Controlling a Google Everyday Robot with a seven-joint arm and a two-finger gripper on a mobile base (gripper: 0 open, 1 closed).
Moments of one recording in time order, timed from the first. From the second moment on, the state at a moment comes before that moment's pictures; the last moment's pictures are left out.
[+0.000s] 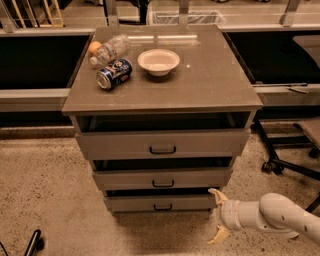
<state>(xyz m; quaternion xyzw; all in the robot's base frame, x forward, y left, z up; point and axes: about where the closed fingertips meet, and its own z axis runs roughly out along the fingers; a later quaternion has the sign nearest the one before) 0.452 -0.176 0.440 -0.60 0.69 0.18 0.36</state>
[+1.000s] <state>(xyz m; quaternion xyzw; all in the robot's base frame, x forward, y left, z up) 0.496 -0.188 0.342 -0.62 0.66 0.22 0.35</state>
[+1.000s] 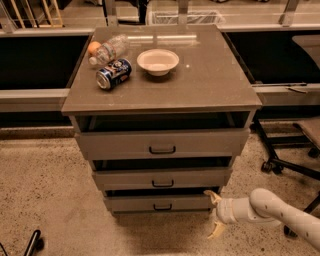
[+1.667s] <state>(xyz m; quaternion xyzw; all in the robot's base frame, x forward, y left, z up) 0.508 -0.206 0.315 -0.65 0.64 0.20 0.36</state>
